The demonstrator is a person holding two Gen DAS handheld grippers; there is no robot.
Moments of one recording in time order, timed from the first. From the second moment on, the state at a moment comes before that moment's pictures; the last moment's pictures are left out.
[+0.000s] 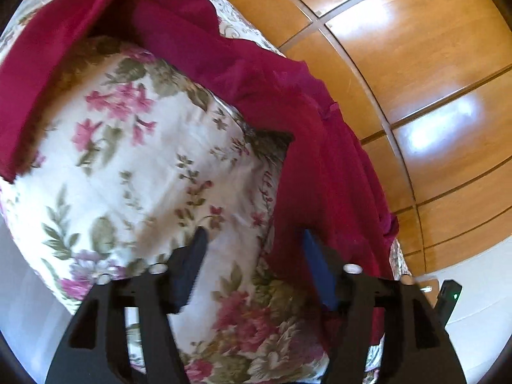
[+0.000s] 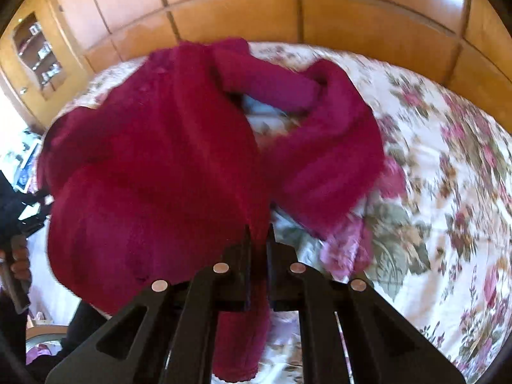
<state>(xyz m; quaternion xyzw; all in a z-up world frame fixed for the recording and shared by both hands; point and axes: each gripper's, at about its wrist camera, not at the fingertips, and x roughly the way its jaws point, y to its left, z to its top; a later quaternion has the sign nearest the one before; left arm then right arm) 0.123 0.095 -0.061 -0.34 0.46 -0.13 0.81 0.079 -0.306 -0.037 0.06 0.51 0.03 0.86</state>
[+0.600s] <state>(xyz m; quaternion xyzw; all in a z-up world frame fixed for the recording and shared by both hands) 0.136 0.037 -0.056 -0.25 0.50 -0.13 0.82 0.077 -0.301 -0.037 0.05 0.50 0.02 0.87</state>
